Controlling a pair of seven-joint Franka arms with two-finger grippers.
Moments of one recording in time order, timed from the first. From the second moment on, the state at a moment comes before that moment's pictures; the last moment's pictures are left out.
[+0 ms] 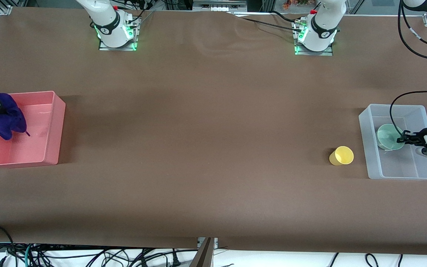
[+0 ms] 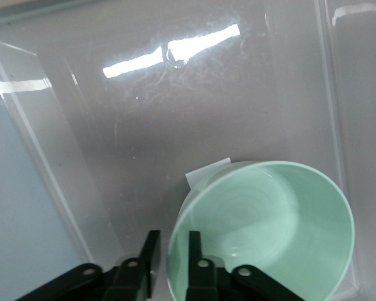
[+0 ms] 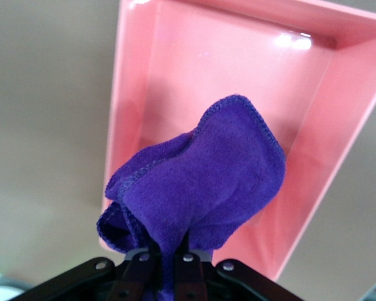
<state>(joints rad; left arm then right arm) 0.54 0.70 -0.03 -1.60 0.01 2.12 0.81 -0.08 0.40 -0.35 -1.68 -0.03 1.82 -0.73</state>
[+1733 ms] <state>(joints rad) 0.27 0.69 -0.21 -1.57 0.14 2.06 0.34 -0.05 0.28 -0.23 -1.61 0.05 1.74 -0.56</state>
